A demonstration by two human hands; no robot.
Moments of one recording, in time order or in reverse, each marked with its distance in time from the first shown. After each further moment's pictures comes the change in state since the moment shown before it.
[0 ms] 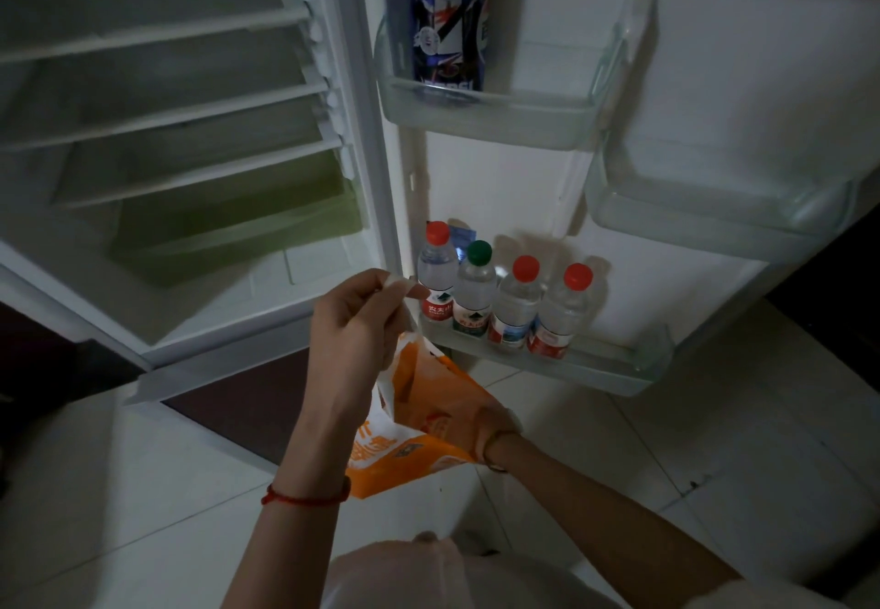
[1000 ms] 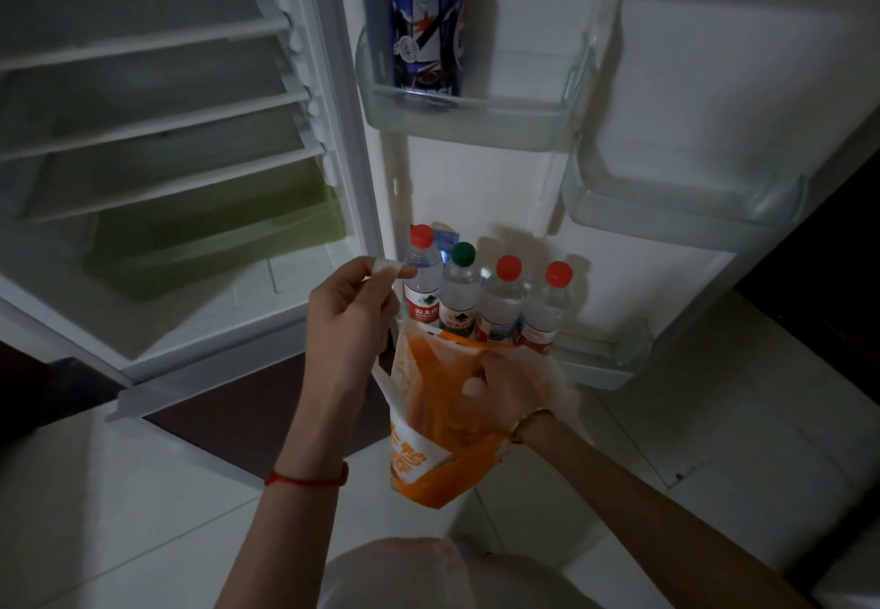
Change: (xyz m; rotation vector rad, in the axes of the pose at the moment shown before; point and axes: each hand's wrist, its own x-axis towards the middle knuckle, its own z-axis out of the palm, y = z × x) left_hand 0.011 -0.001 0.005 0.026 0.035 0.031; right_hand -0.018 0.017 -0.045 -0.189 0.215 0.338
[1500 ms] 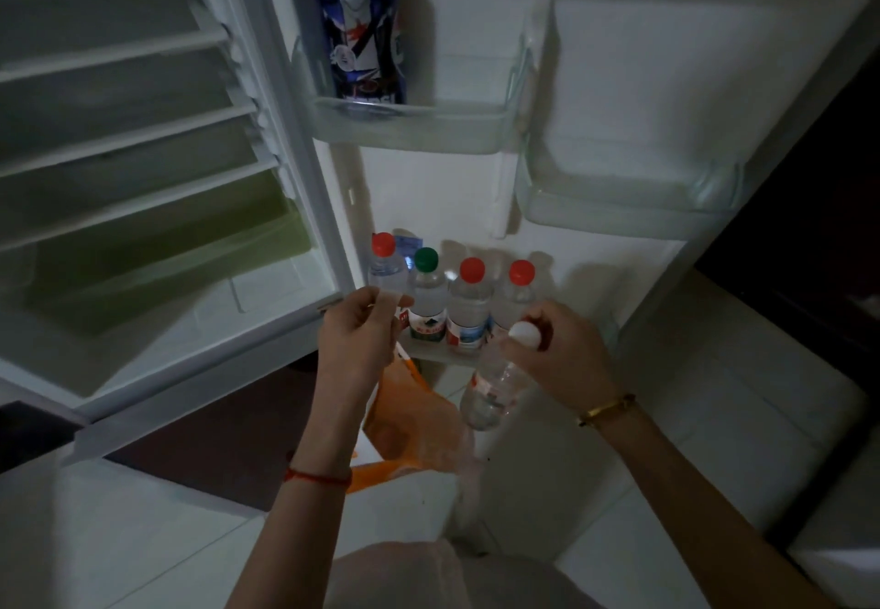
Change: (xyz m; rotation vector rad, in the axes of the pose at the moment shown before) left_hand 0.018 -0.038 0.032 0.098 -0.051 -0.098; right_hand -0.040 0.026 -0.099 0.464 0.371 0.075
